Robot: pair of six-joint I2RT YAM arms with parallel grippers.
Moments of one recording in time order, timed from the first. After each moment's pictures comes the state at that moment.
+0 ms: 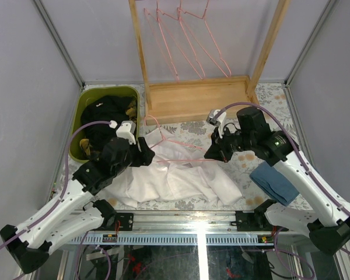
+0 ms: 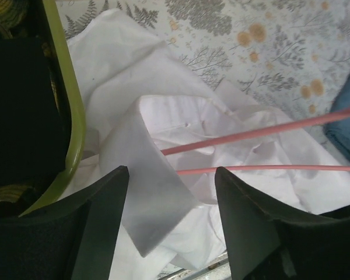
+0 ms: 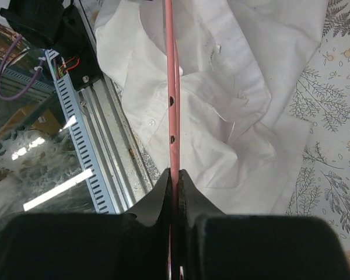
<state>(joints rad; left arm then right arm) -0.71 0.74 0.77 -0.54 -0.19 -0.57 0.59 1.09 1.18 -0.81 -0.62 -0.12</state>
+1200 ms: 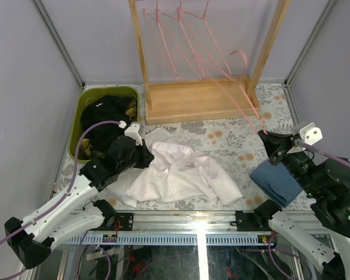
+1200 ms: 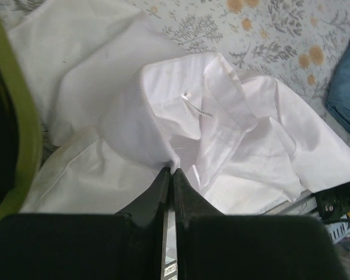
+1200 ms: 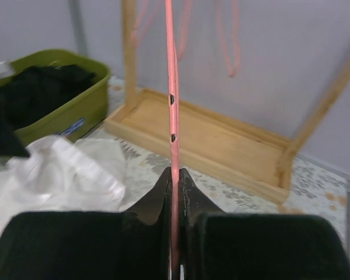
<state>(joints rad) -0.71 0.82 0.76 -0.52 -0.11 -0.56 0.59 0.50 1.19 -0.66 -0.02 -0.12</state>
